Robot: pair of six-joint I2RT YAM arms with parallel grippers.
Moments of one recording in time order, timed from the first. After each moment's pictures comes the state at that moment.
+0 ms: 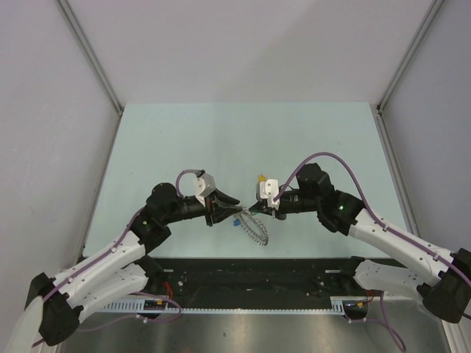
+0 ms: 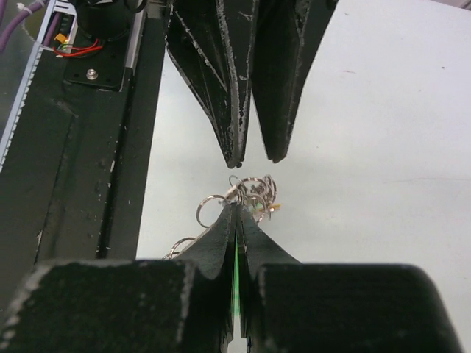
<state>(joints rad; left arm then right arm) -0.70 0.81 0.50 0.26 0.60 -0.12 0.83 1.03 0.86 -0.21 -0.63 -0.51</state>
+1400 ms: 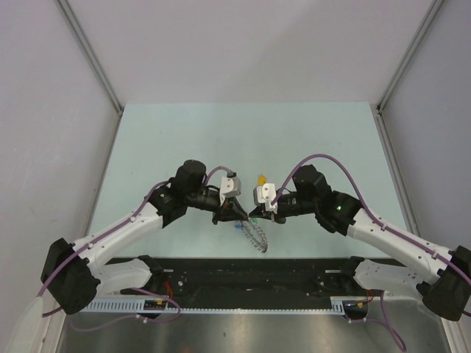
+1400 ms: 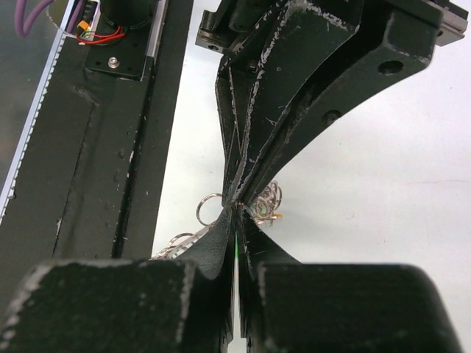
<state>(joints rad) -0.70 1.12 0.79 -0.20 0.89 0.27 0.86 1.04 0.86 -0.26 -0.66 -0.53</state>
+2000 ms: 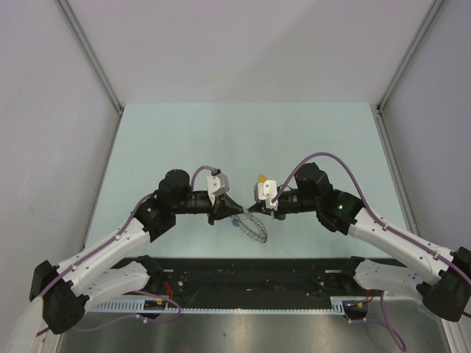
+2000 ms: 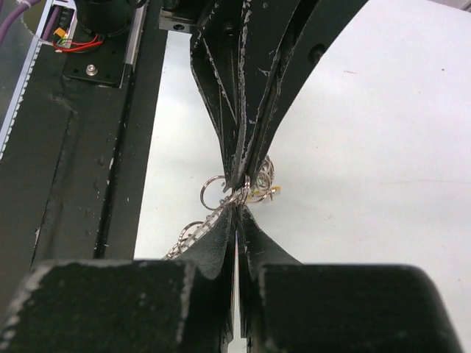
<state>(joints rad) -0.70 0.94 0.68 -0.05 0.72 0.08 0.85 1.04 0.88 -0.25 -0.62 -0.54</state>
